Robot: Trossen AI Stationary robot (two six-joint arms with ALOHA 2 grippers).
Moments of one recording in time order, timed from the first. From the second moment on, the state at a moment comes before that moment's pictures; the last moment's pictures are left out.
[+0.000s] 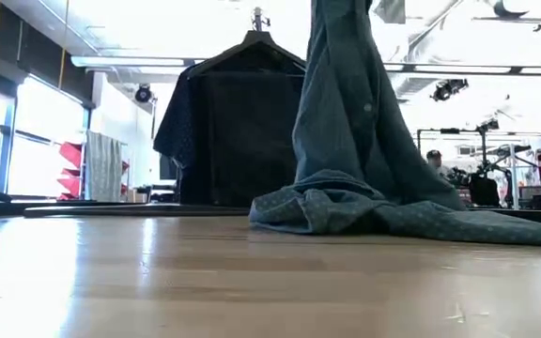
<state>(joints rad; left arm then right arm) -0.26 1.48 1.40 -0.42 -0.65 -0.57 0.11 1.61 2.24 -1.29 0.71 0.34</state>
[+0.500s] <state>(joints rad) 0.00 1.73 1.21 0.21 -0.29 -0.27 0.07 1.48 2.24 -1.31 0.60 0.29</state>
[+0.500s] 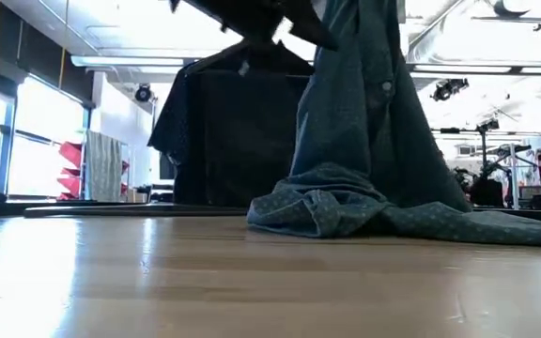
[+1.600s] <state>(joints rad) -0.07 1.40 1.67 -0.82 0.15 -0.31 0.03 1.44 2.11 -1.35 -0.23 0.44</state>
